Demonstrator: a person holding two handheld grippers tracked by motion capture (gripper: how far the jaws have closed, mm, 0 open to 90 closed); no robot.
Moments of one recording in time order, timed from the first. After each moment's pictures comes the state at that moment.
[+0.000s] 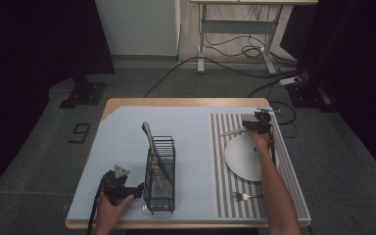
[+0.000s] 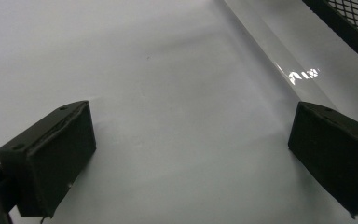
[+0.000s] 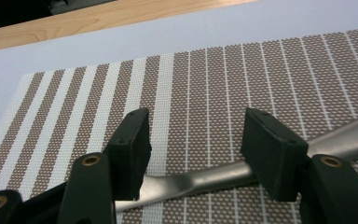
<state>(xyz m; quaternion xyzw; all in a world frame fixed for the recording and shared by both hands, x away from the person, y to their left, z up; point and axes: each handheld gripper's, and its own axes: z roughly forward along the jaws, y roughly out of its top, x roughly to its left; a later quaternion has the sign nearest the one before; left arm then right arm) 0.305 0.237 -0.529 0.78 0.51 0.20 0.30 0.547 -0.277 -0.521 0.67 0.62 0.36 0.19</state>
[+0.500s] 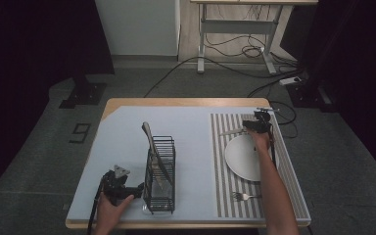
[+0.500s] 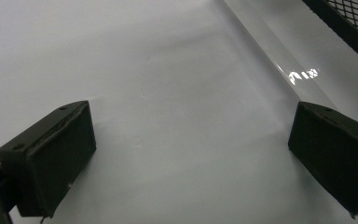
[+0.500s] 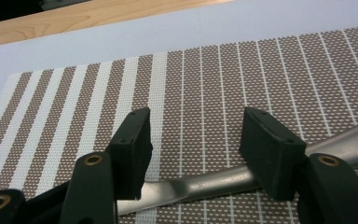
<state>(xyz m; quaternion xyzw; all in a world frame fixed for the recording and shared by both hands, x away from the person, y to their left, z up) 0.305 0.237 -0.529 0.78 0.51 0.20 0.30 0.551 -0.278 -0.522 0.68 0.62 0.35 0.19</state>
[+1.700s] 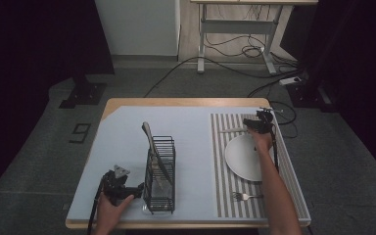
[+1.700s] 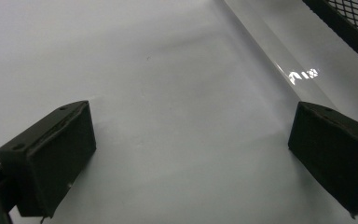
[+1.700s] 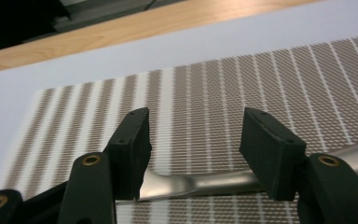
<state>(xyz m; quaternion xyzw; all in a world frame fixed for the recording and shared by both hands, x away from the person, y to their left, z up) 0.305 0.237 -0.529 0.78 0.51 0.20 0.30 0.540 -0.278 -0.510 0.67 0.60 0.39 0.20</state>
